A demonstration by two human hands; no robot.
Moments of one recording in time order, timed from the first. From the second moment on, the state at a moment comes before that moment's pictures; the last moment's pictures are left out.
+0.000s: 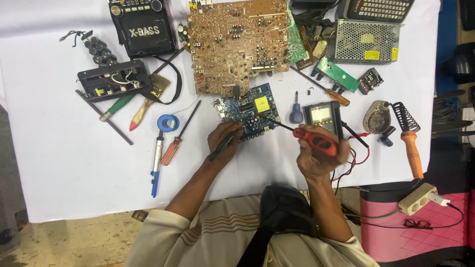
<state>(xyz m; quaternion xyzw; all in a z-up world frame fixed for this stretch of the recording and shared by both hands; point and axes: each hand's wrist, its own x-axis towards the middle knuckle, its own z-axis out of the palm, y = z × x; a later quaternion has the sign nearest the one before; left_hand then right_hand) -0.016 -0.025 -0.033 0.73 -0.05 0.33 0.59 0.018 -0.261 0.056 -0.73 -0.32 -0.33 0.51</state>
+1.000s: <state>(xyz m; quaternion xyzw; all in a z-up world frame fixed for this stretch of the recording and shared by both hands) -0.016 -0.024 -0.020 0.74 -0.08 0.32 0.59 0.025 -0.276 0.048 -0.77 -0.26 -0.31 0.49</state>
